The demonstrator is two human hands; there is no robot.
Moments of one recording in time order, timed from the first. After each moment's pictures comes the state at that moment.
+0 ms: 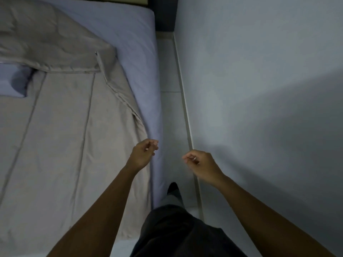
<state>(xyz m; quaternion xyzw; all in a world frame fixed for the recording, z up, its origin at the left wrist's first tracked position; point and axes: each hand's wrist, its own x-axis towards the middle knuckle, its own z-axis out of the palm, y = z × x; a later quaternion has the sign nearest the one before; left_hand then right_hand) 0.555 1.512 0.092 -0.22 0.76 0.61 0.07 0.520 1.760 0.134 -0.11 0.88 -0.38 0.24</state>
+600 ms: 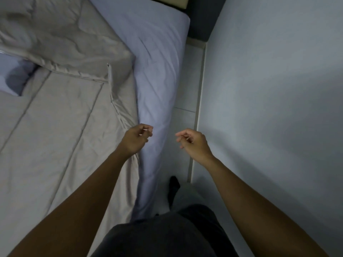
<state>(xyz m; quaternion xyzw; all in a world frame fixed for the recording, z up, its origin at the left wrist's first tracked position) 0.284 1.403 0.106 -0.30 0.72 0.63 -0.01 0.176 1.613 0.141 -0.16 0.85 -0.41 0.29</state>
